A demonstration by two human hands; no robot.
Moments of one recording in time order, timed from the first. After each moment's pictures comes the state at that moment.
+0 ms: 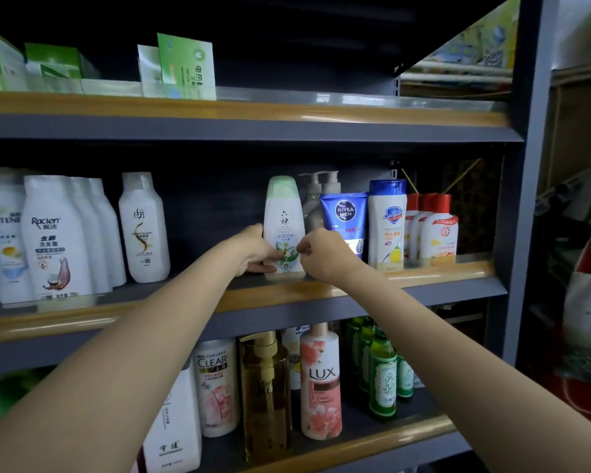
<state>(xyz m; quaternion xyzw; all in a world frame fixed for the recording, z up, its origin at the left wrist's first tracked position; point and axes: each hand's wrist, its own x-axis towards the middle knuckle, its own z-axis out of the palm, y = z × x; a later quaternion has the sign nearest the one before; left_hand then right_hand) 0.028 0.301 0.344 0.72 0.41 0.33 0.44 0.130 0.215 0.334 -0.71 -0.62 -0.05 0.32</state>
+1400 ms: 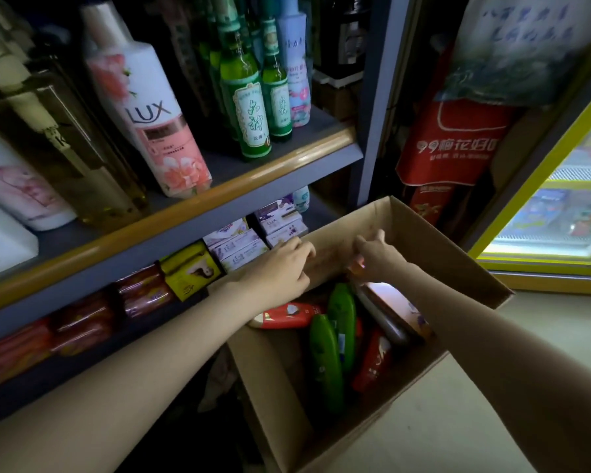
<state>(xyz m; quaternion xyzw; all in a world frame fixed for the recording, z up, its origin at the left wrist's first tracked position) 0.120 0.132 -0.011 0.97 0.17 -0.04 0.15 0.291 0.029 -0.068 -0.89 -0.40 0.23 0.01</state>
